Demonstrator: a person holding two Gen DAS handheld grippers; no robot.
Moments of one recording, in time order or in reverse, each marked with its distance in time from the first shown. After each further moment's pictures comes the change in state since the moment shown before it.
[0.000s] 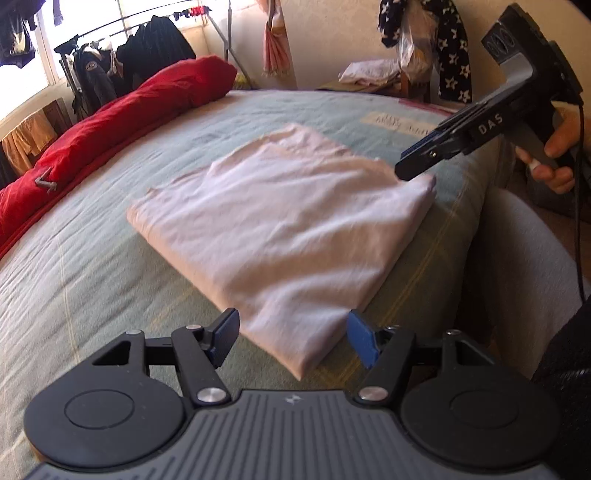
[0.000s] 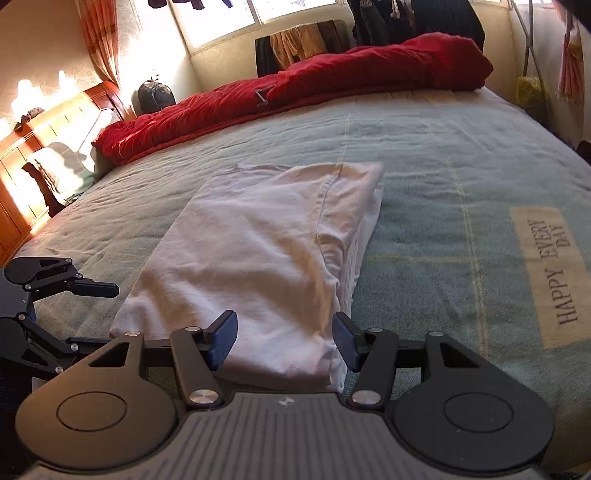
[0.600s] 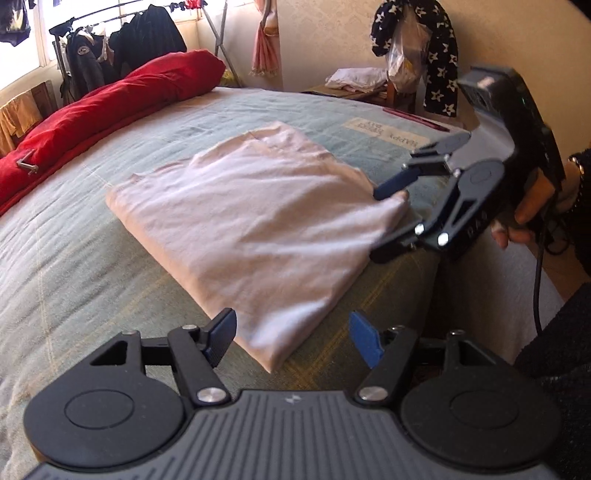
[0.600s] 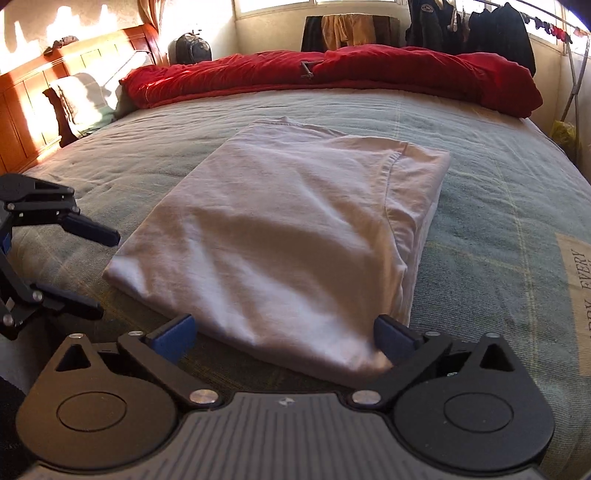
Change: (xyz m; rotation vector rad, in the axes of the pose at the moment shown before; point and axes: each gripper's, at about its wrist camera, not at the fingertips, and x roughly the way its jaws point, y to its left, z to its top) left arm -0.001 0.011 -0.007 -0.079 0.007 -0.073; right arm 0.043 0.036 -0.030 -0.222 0.099 -0.070
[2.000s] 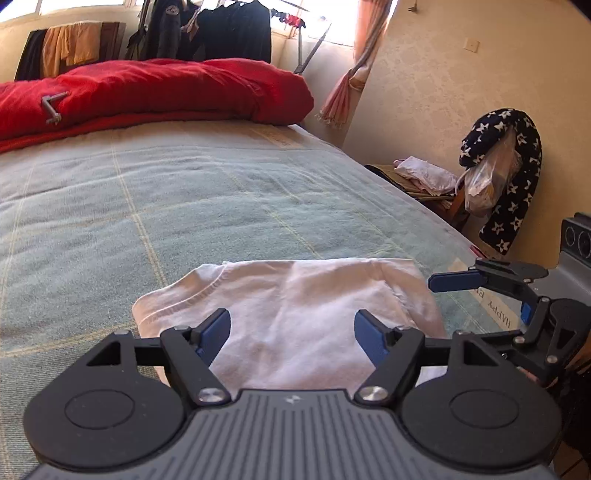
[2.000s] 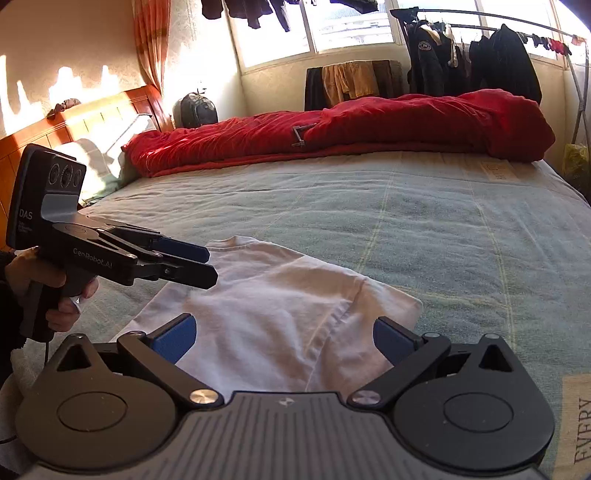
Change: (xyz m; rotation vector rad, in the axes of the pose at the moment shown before) left arm 0.129 0.135 0.085 -0.411 -0.110 -0.068; right arm 0.047 -0.095 0.097 0.082 -0.174 0.132
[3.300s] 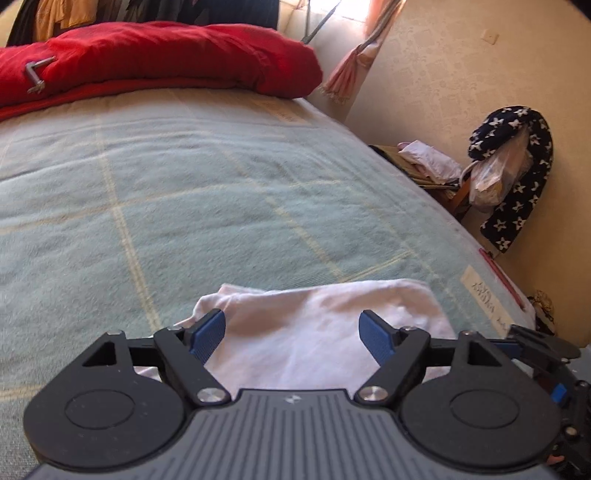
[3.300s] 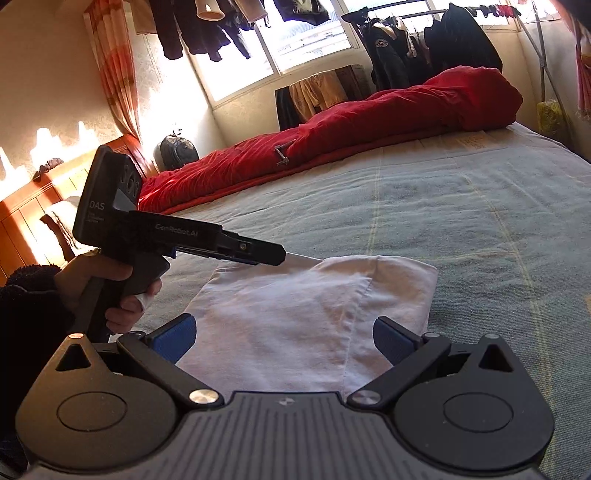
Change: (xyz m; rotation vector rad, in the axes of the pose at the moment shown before) left arm 0.044 0.018 0.035 -0.051 0.102 -0.007; right arm -0.022 0.022 -0.024 0.168 -0.105 -0.008
